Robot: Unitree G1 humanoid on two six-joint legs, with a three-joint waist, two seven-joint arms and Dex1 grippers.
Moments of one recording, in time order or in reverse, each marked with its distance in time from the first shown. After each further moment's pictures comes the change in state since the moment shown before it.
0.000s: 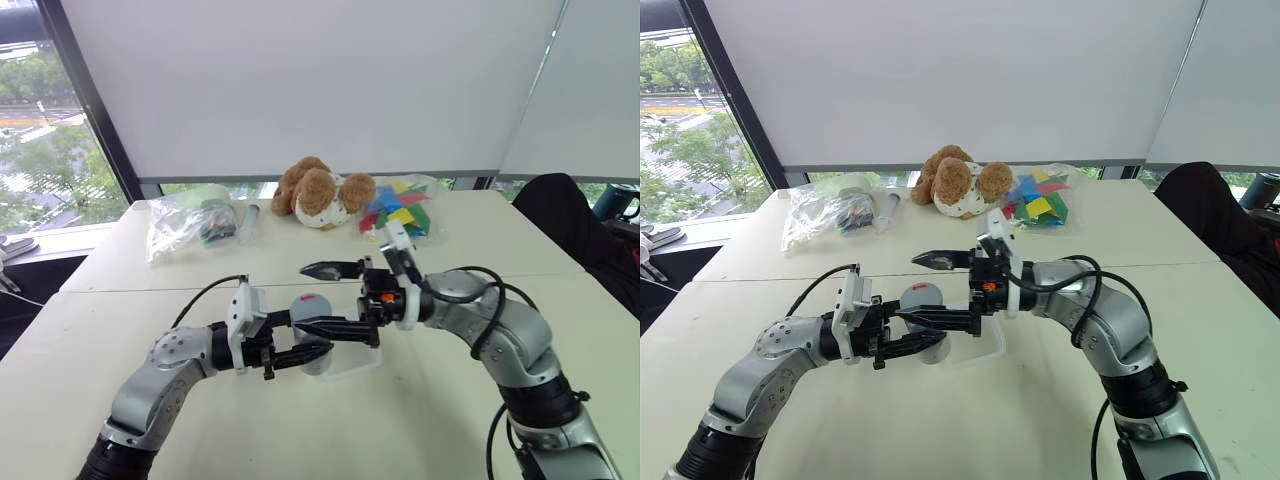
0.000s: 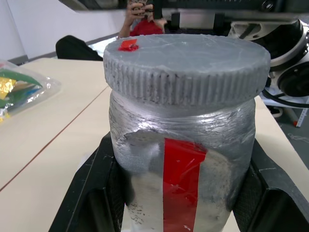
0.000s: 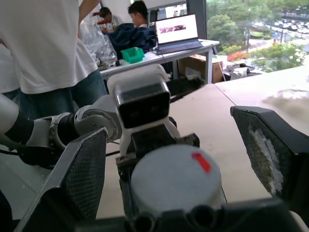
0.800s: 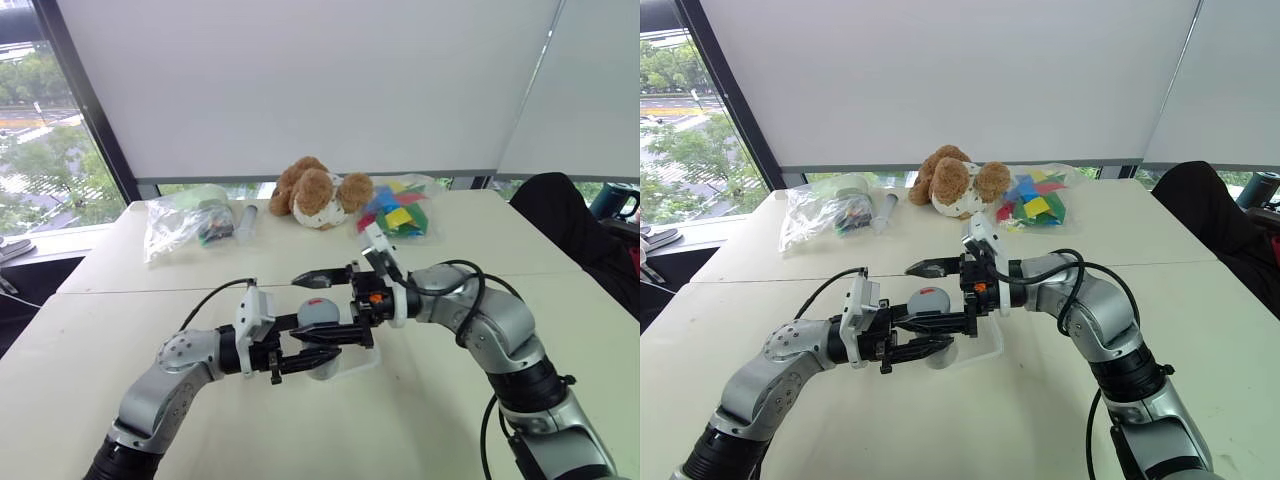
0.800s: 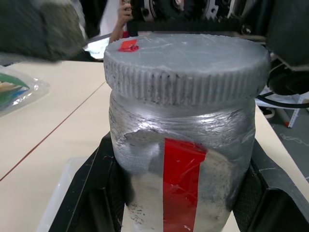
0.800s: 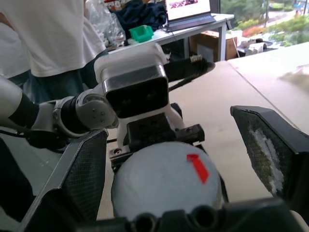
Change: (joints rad) left arm 0.003 -0.015 -0.030 -0.009 0.005 0.000 0.015; right arm -0.025 -0.012 0.027 0.076 -0.032 0.042 0.102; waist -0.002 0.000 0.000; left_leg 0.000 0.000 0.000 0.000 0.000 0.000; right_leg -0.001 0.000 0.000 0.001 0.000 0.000
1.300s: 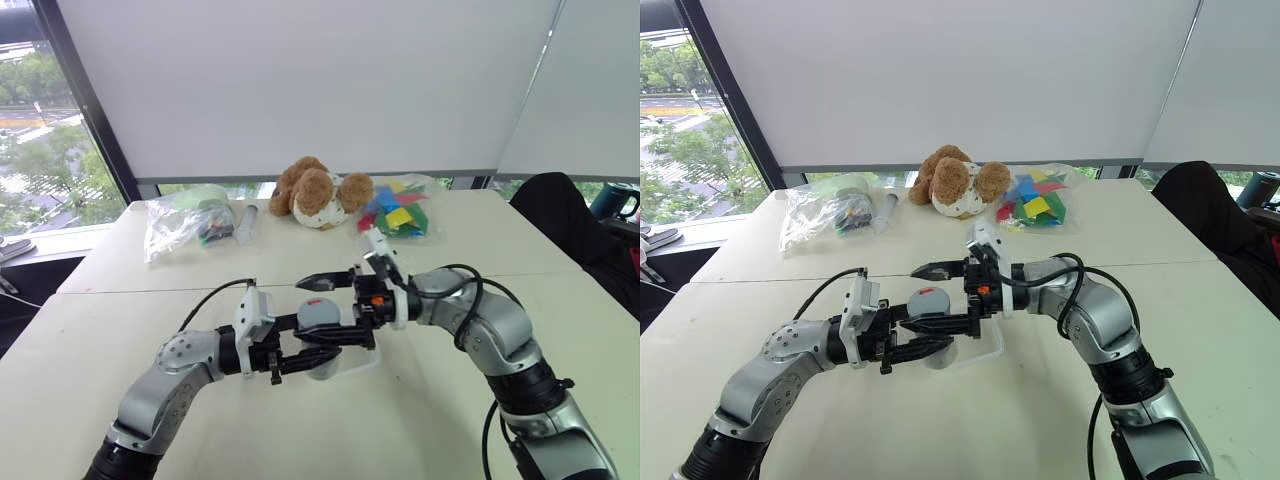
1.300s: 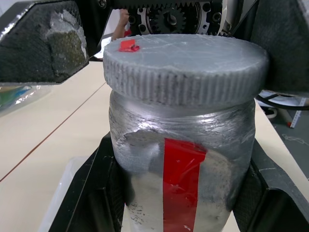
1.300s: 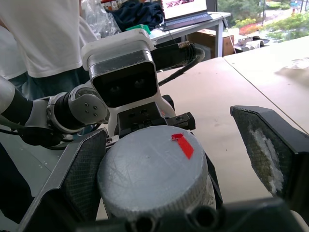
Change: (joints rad) left arm 0.004 0.003 0.001 -0.007 0.000 0.002 0.008; right arm 0.014 -0.002 0.000 0.048 -0.034 -0.061 0.023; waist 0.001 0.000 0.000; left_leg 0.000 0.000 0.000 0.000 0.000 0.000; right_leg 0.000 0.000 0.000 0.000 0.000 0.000
